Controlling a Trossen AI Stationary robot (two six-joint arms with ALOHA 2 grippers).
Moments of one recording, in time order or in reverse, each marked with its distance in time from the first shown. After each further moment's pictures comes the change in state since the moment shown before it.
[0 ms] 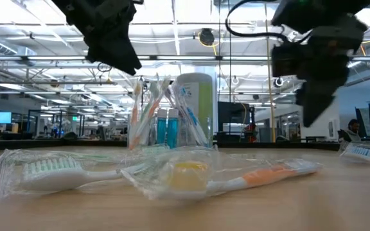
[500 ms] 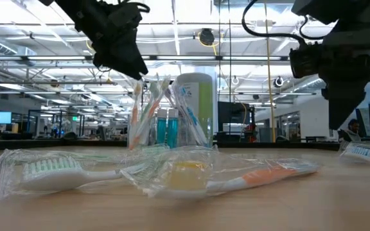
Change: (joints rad) left arm 0.049 0.035 0.000 0.052 0.017 0.008; right arm 0.150 -0.052 -0.001 -0.179 0.199 0.302
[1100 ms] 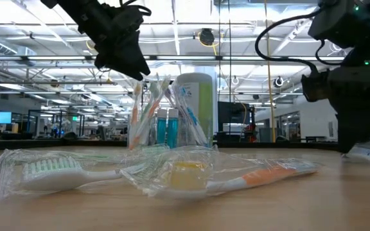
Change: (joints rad) left arm 0.034 0.000 0.000 0.023 0.010 -0.003; right arm 0.042 0.001 -0.195 0.217 0.060 0.163
